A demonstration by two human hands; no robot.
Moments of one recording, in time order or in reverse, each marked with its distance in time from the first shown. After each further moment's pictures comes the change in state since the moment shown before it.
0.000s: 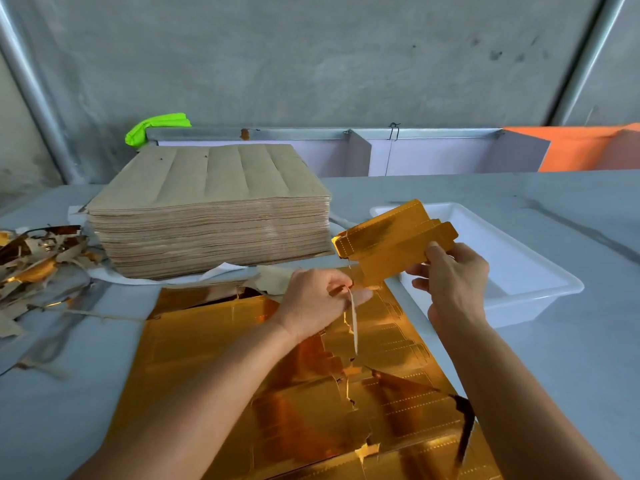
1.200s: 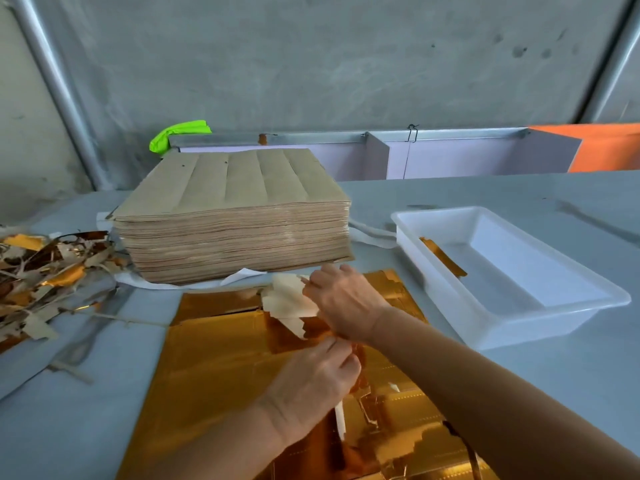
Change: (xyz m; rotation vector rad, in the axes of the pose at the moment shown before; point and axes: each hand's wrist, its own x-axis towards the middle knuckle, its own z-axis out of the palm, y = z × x) left_hand -0.076 -0.028 0.006 0.804 -0.074 0.545; right_hand -0.023 0.047 0.095 -1.199 -0.853 -1.437
